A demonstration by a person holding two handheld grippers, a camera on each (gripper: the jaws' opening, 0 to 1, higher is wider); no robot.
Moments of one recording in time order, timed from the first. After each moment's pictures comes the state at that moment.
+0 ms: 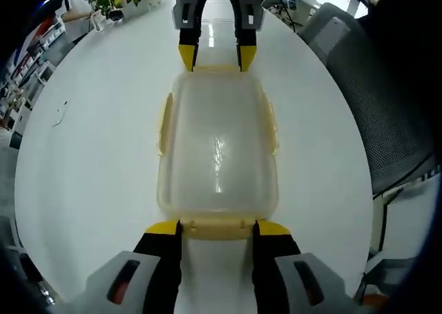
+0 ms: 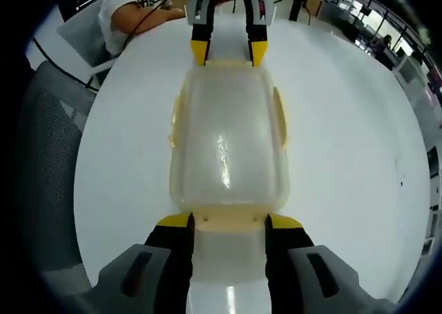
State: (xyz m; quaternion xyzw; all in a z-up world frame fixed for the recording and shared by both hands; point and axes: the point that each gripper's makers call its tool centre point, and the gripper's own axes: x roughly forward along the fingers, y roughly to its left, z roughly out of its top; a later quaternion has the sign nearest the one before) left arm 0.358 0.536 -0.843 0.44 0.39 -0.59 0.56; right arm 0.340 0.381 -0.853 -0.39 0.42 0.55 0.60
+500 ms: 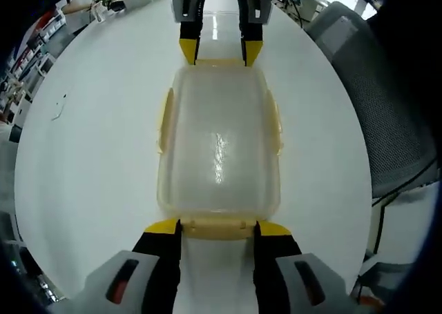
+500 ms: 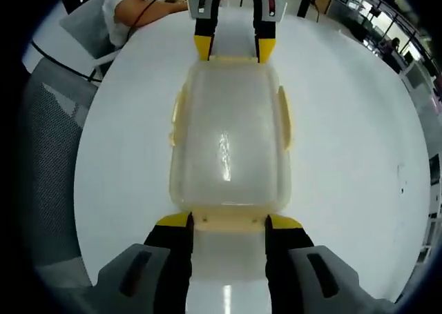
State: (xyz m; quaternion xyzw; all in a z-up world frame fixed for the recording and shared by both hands) left arm 0.363 0.538 -0.847 0.44 0.41 -0.58 0.55; right arm 0.341 0.379 -0.852 -0.40 0.43 0.55 0.59
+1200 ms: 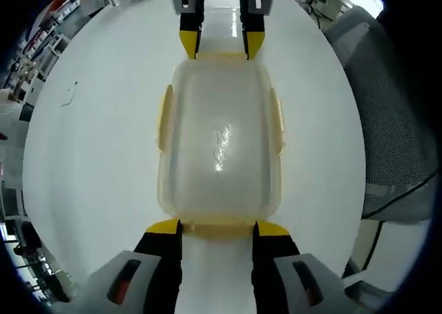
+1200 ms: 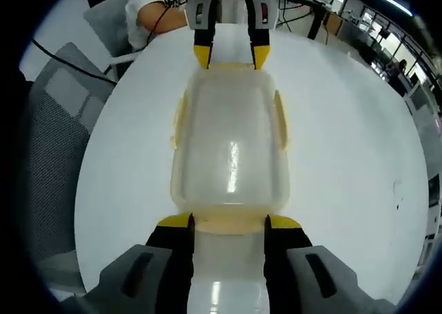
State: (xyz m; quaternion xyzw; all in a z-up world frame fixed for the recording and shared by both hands) left arm 0.345 0.539 -0.828 0.46 0.45 -0.51 0.57; right arm 0.340 0.377 -0.833 -0.40 0.37 0.60 0.58
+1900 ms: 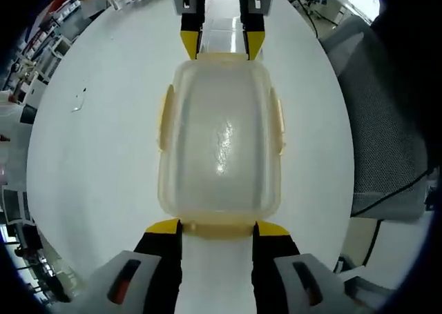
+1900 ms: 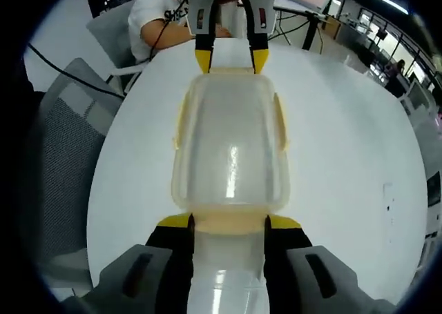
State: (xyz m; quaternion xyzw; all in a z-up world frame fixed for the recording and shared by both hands) left arm 0.355 0.534 -0.792 0.46 0.45 -0.51 0.57; right arm 0.347 0.372 -0.798 -0.38 0.37 0.61 0.59
